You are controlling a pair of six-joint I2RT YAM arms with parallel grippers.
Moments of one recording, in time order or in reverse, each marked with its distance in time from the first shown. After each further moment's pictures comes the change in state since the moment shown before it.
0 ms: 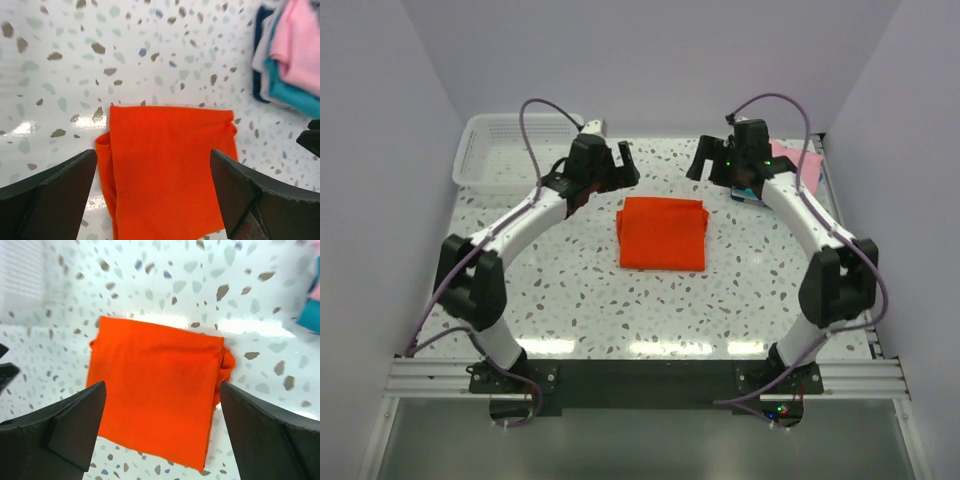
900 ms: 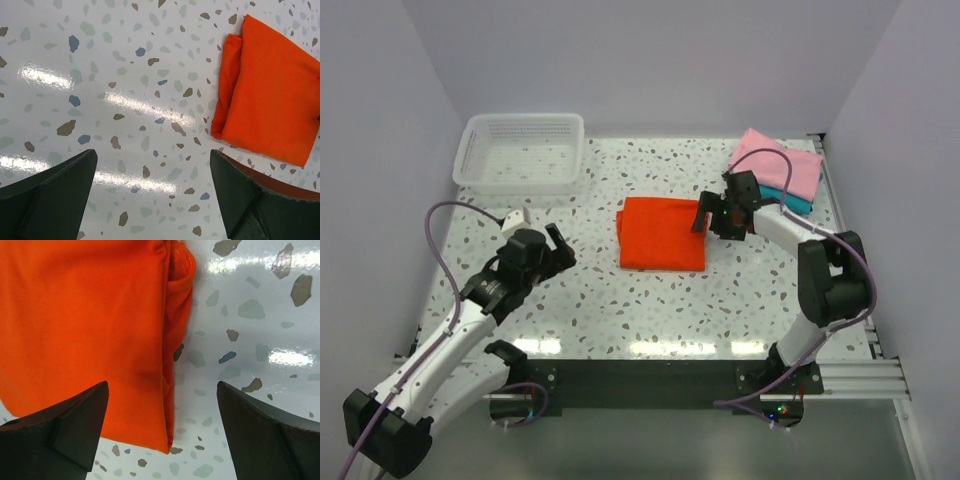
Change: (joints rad) left arm -0.001 -1.011 -0.765 -0.336 -0.285 -0.220; right arm -0.005 -0.143 -0.473 0.159 0.027 0.028
